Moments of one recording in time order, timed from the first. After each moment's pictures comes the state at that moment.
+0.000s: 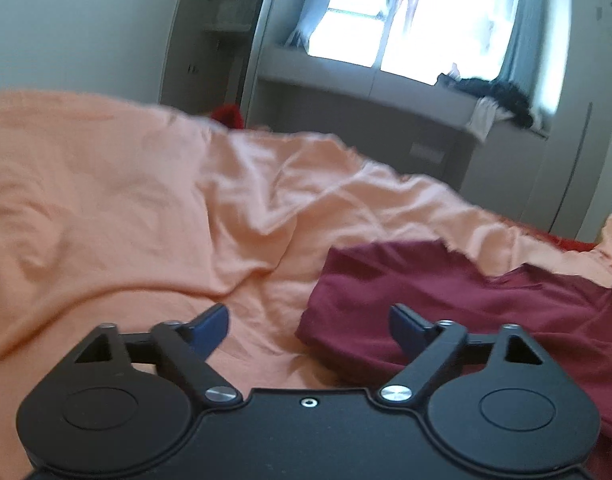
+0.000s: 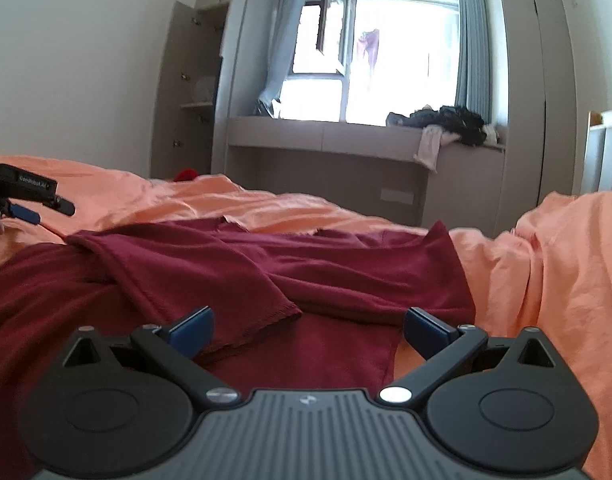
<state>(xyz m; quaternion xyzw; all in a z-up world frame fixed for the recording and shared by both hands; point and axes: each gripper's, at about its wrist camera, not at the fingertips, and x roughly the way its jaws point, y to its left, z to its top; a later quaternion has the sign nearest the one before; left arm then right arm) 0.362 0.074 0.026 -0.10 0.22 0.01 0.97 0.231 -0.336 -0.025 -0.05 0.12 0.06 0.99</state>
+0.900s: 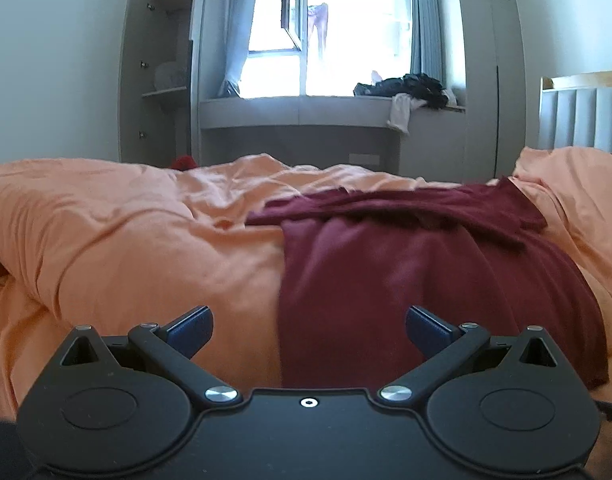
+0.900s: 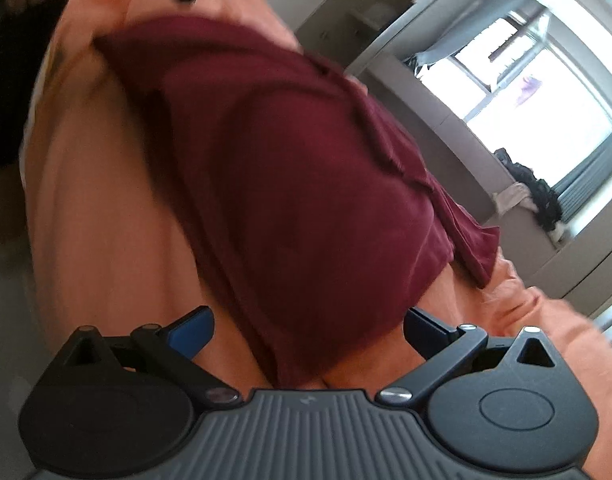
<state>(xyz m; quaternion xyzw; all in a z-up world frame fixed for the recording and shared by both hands) 0.126 0.018 -0.017 0.01 0.17 -0.06 0.98 0.085 -0.275 -0.106 -0.41 0.21 0.11 0.88</state>
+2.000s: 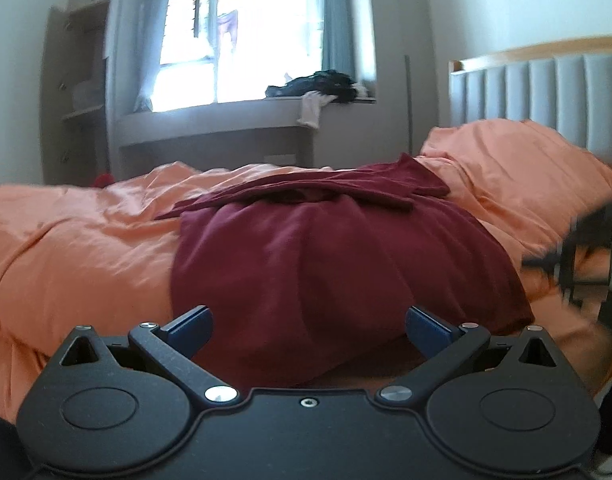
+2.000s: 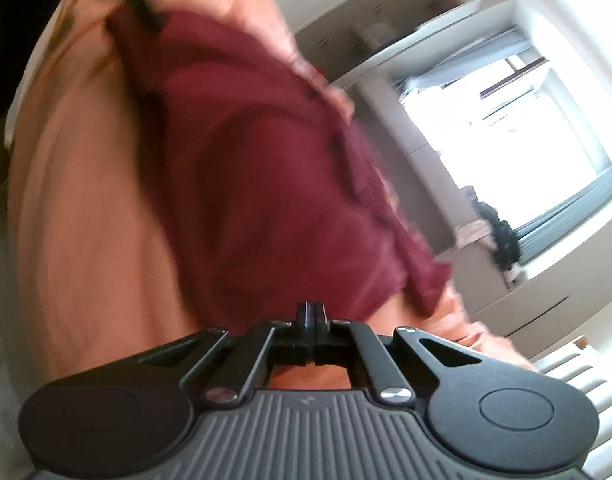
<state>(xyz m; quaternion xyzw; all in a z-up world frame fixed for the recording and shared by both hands) 0.089 -0.014 -0.039 0.07 0.15 -0.19 0.97 0.076 -0.272 -0.084 -0.46 0.14 0.07 0.87</state>
